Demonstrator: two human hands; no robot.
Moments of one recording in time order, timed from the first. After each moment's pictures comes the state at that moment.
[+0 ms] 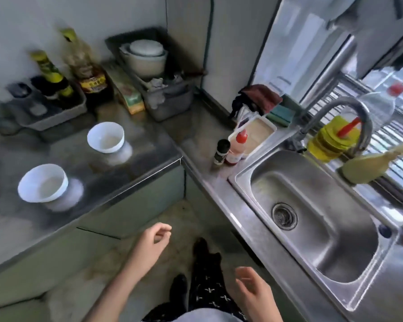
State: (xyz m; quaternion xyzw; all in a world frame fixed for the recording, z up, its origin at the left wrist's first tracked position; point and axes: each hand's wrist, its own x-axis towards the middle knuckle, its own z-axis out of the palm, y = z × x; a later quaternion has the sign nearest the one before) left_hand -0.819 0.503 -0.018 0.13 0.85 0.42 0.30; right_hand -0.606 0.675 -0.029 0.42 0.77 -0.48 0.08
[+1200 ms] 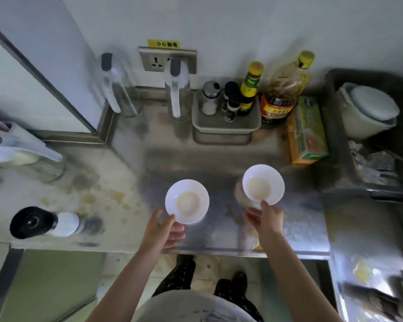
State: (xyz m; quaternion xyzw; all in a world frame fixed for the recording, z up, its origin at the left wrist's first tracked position) left_hand -1.037 0.308 -0.032 -0.41 0.64 0.61 0.23; right_hand -1.092 0.540 -0.043 0.48 0.53 -0.69 0.10
